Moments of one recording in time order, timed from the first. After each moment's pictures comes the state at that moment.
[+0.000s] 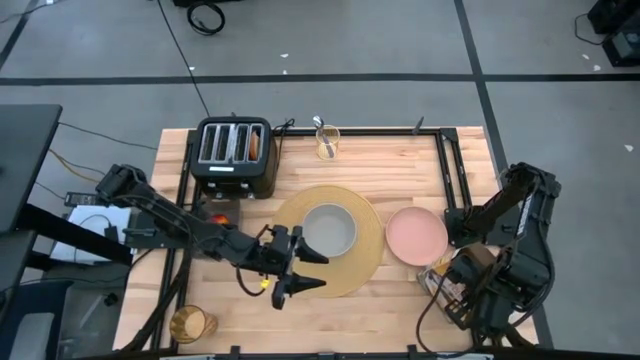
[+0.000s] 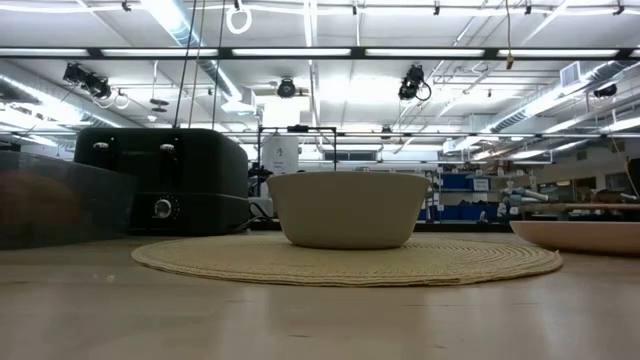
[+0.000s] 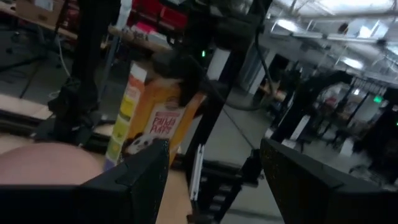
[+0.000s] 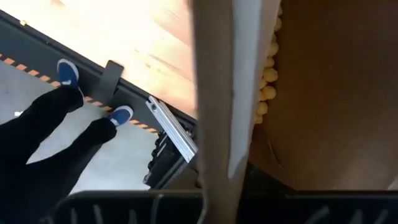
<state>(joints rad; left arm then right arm) -0.49 1.48 1.03 0.53 -0.30 -0.40 1.04 1.55 1.65 -1.57 -0.22 2.04</state>
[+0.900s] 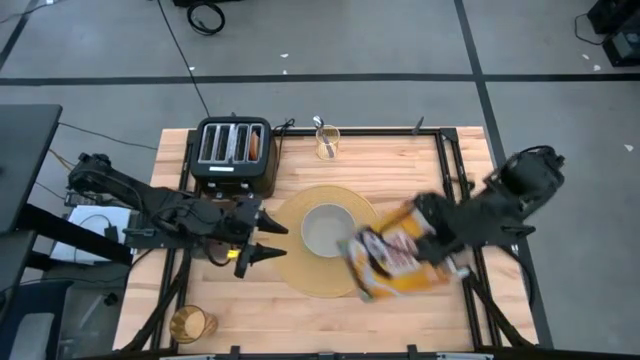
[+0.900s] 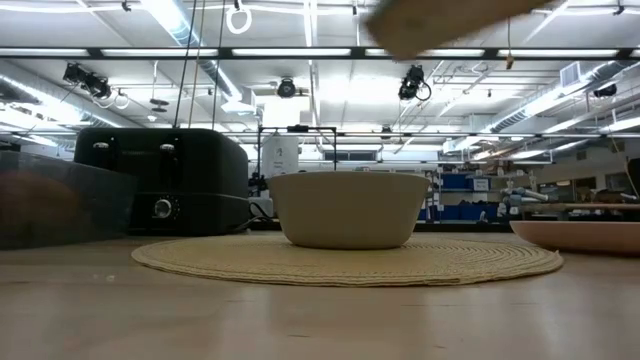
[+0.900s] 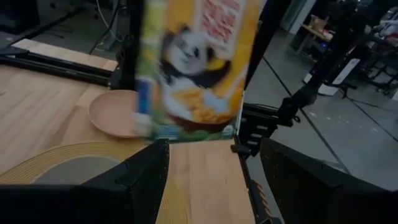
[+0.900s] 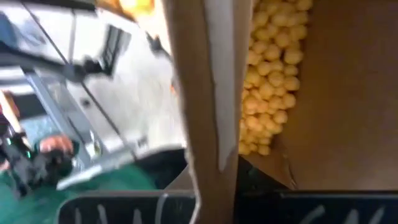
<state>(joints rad) -0.43 1.09 1.02 -0.15 -0.28 -0.40 0.59 1.55 2.20 -1.53 0.05 1.57</state>
